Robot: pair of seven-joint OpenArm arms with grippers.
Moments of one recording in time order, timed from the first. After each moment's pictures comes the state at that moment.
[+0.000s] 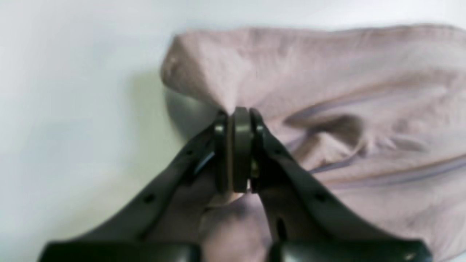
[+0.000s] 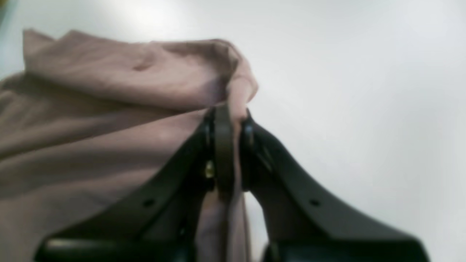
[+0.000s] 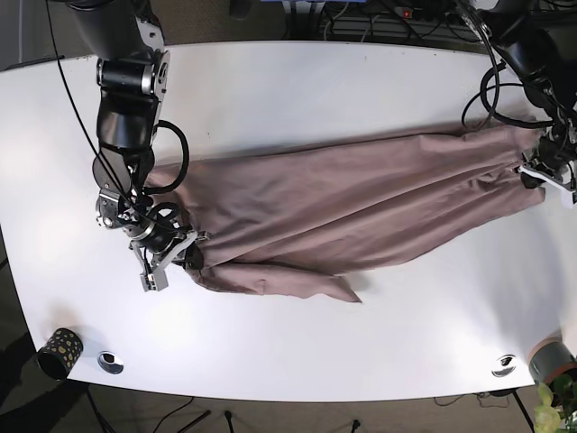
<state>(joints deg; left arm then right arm) -5.7 -15.6 -44.4 72.0 -17.7 -29.4 48.4 25.2 11.4 12.1 49.7 13.6 33.9 -26.0</state>
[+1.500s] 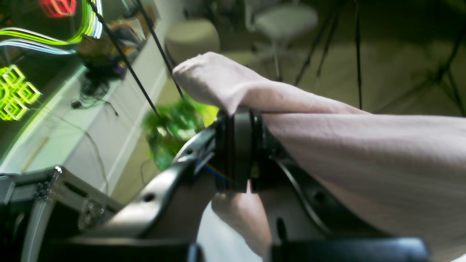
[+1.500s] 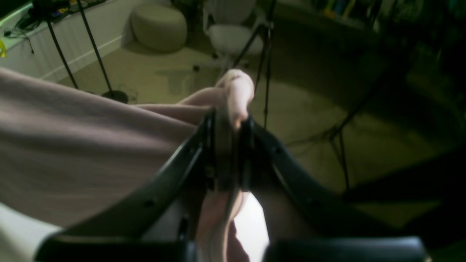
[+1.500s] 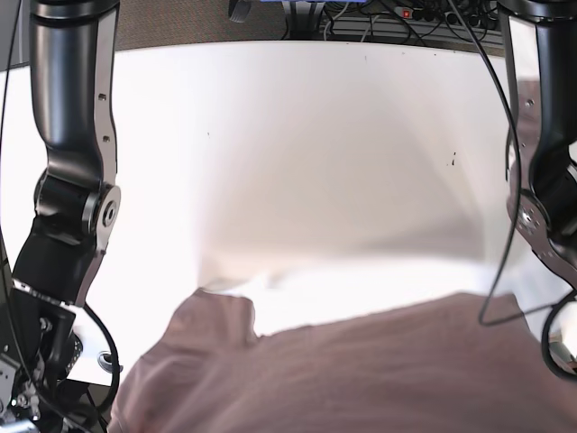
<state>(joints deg) -68.7 -18.3 -25.9 70.5 1.5 -29.4 54.2 67.4 16.3 8.7 63.5 13.8 34.5 -44.2</state>
